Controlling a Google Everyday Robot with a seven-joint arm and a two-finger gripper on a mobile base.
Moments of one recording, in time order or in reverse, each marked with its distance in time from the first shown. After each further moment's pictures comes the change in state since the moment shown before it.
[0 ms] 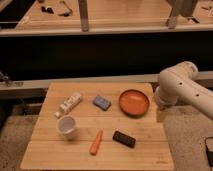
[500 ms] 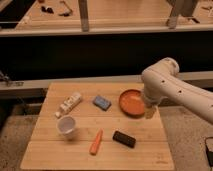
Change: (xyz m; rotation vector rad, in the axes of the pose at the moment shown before) arm -0.026 -0.007 -0.006 0.012 0.005 -0.071
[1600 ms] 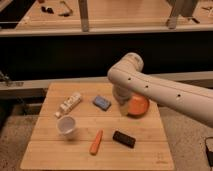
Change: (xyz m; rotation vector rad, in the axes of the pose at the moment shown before) arm -0.129 -0.023 -0.020 0.034 -0.024 -0.223
